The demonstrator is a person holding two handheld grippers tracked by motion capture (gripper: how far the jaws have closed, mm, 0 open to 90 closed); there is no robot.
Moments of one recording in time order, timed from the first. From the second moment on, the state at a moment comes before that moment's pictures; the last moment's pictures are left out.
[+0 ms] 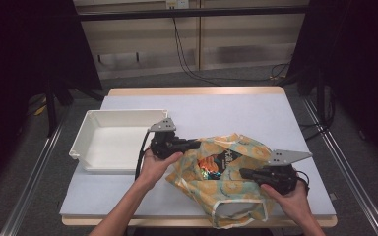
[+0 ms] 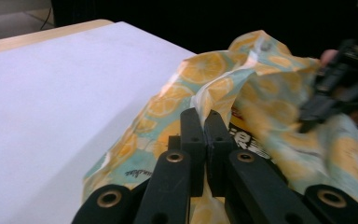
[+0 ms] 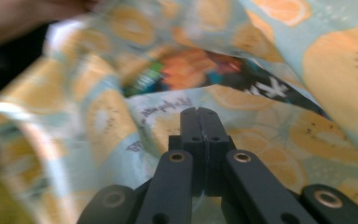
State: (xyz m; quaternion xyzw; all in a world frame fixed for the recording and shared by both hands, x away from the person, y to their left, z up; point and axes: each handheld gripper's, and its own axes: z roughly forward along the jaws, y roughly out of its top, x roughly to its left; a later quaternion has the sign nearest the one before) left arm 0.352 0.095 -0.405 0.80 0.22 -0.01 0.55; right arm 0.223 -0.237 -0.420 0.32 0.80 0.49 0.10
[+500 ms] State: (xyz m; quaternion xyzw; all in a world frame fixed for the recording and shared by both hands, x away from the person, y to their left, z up) left arm 0.387 0.108 -0.417 0.79 0.30 -0.01 0.53; right arm 0.180 -0.278 -0.428 0.31 0.78 0.54 0.08
